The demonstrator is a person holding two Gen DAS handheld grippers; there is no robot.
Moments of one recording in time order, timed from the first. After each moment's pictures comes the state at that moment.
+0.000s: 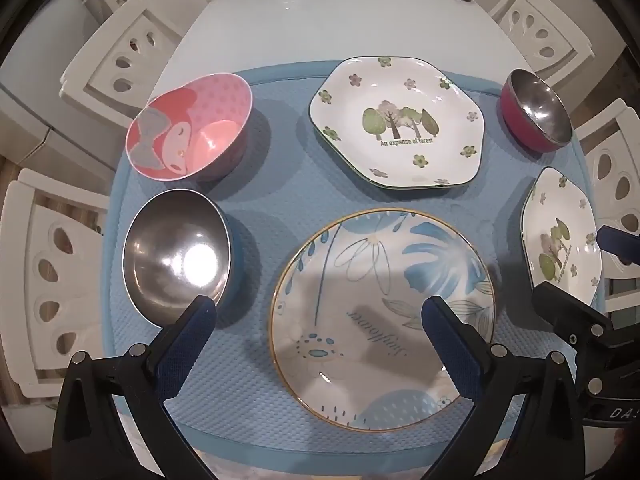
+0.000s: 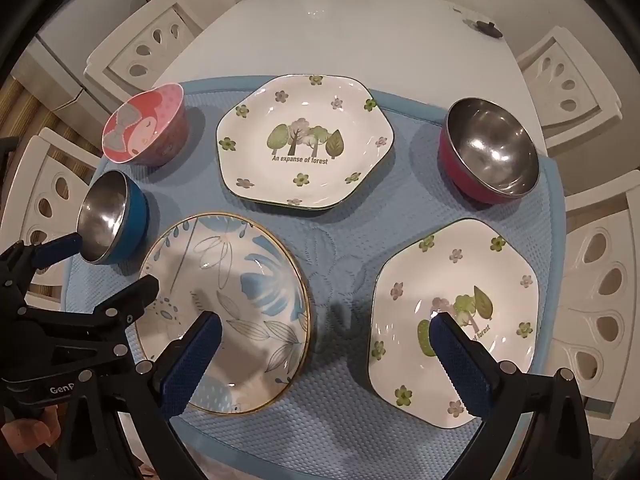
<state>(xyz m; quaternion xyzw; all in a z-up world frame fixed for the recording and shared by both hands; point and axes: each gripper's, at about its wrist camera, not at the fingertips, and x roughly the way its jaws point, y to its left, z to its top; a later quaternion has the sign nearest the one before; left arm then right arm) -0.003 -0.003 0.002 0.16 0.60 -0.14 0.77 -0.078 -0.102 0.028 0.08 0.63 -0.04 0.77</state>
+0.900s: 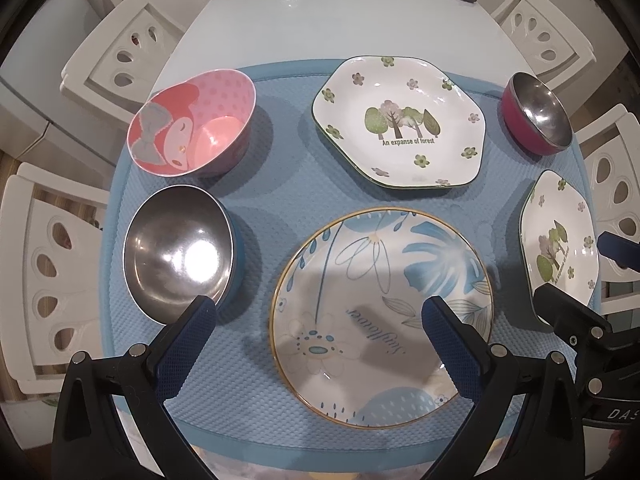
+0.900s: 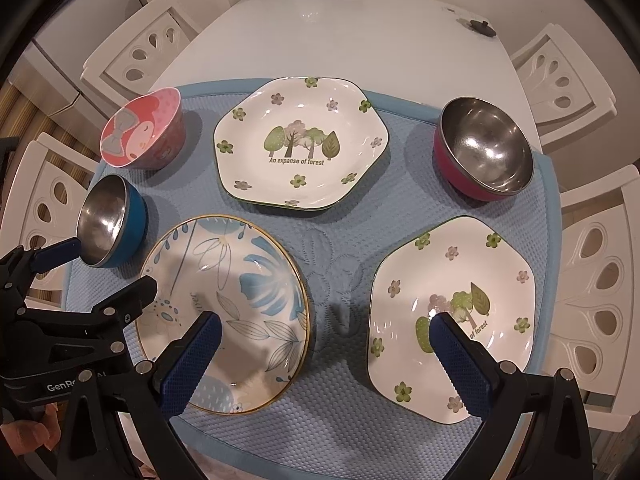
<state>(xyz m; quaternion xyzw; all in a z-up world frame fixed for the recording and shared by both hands) -0.001 -0.001 0.003 0.15 0.61 -0.14 0.77 -0.081 -0.104 0.031 0.09 0.63 -0.04 0.77</state>
